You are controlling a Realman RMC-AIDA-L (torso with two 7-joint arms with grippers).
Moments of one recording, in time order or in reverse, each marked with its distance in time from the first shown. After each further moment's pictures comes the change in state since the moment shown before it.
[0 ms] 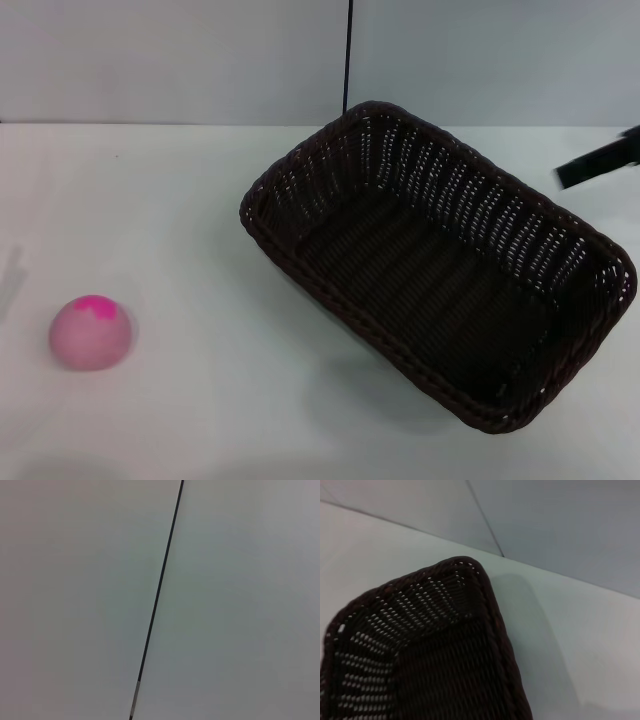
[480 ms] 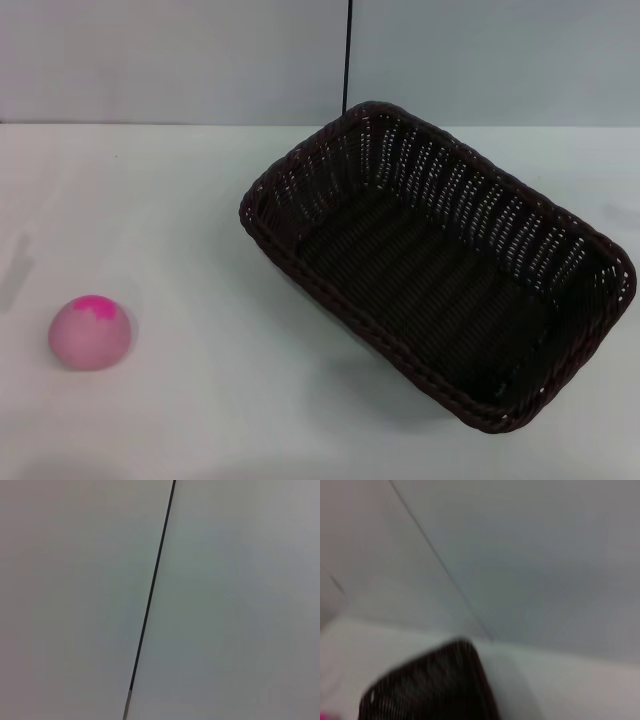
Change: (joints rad) left arm -0.033 0.003 -0.002 0.010 -0.001 -0.002 -0.001; right arm -0.220 -0.100 0.307 -0.221 0.312 -0.206 -0.053
